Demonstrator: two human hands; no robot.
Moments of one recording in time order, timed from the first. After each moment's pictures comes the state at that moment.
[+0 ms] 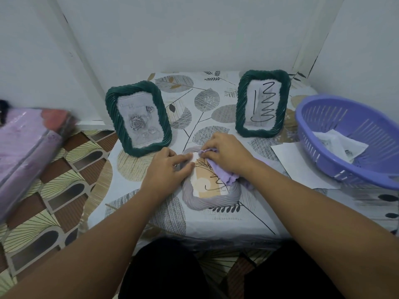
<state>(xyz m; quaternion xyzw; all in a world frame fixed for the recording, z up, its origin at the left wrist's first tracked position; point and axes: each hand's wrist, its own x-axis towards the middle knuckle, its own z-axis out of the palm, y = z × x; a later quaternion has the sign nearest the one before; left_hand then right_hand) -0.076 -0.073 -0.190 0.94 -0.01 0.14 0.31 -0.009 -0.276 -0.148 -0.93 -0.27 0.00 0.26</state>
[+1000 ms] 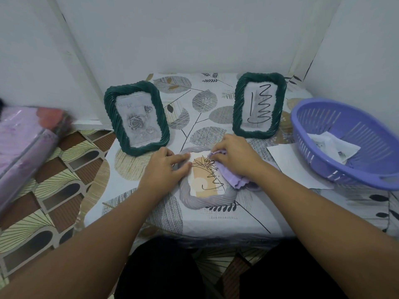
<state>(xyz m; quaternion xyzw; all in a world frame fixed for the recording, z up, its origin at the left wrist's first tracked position) -0.072 -0.071 -0.193 0.94 -0.01 0.14 0.31 -0.018 -0.301 -0.146 -0.94 -0.22 -0.01 0.24</state>
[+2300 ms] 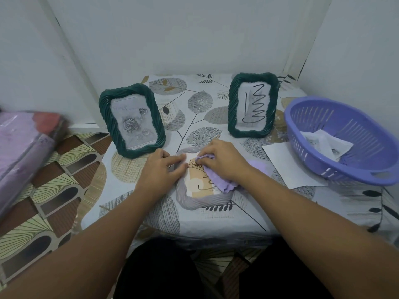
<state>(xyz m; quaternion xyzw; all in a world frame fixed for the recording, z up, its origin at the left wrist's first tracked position) -0.076 -0.074 -0.190 0.94 -0.01 0.14 0.32 -0.028 -0.285 -0.152 -0.92 -0.23 0.00 0.31</state>
